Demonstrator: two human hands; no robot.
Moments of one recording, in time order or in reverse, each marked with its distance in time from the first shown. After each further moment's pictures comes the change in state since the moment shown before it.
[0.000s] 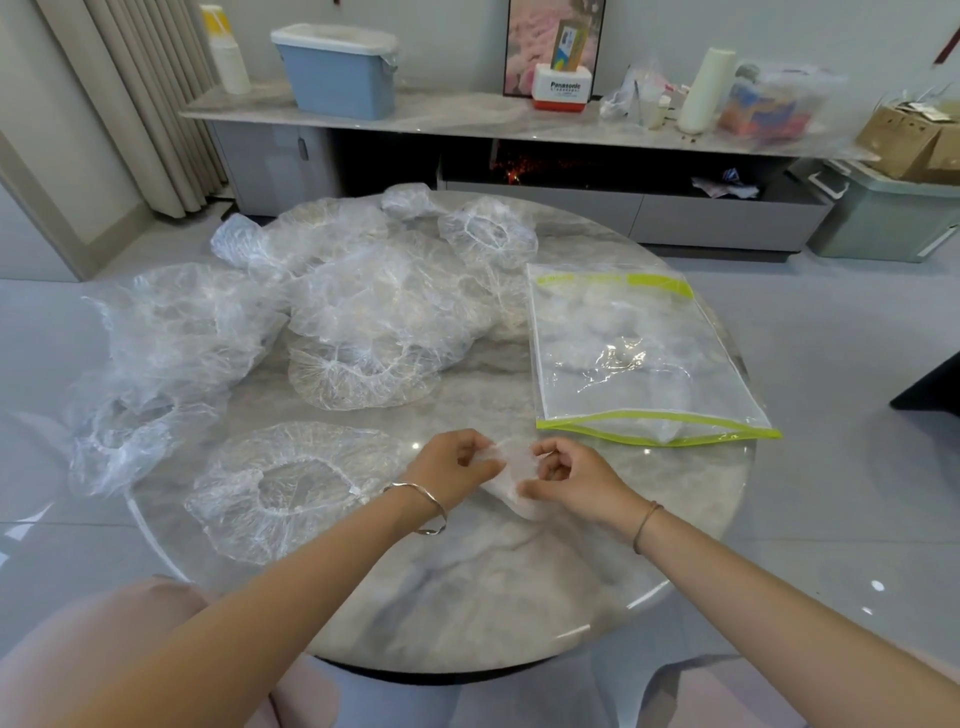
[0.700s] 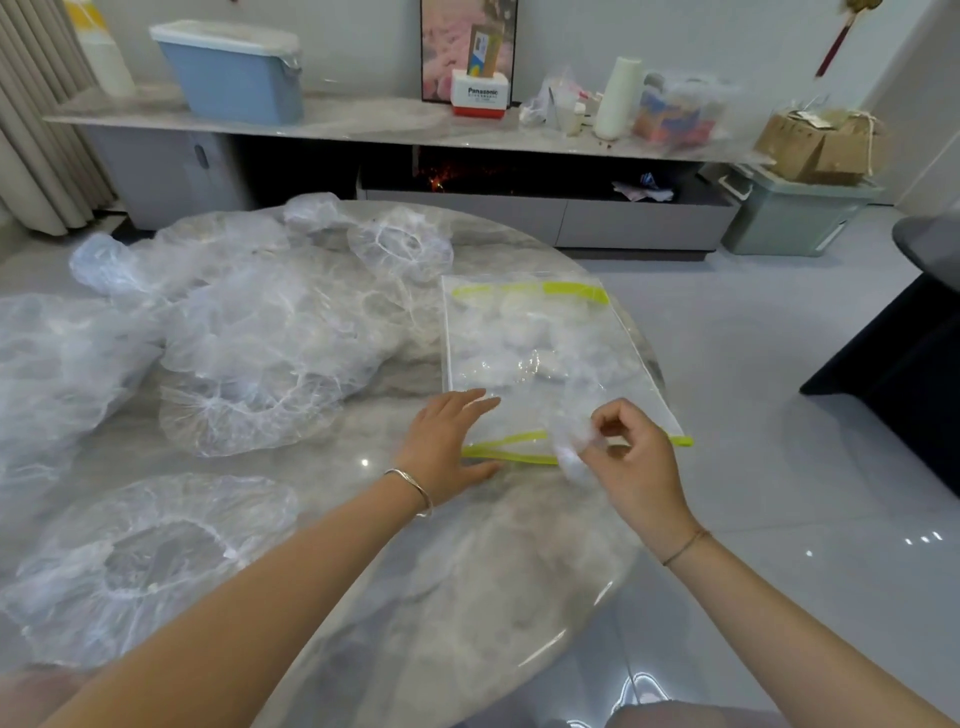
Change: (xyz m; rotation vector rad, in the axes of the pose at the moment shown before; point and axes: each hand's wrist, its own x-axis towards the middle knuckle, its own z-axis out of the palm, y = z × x) left_hand 0.086 0.030 0.062 0.614 0.026 0.460; right_hand -0.022 0.012 -0.110 -0.031 0.572 -0.396
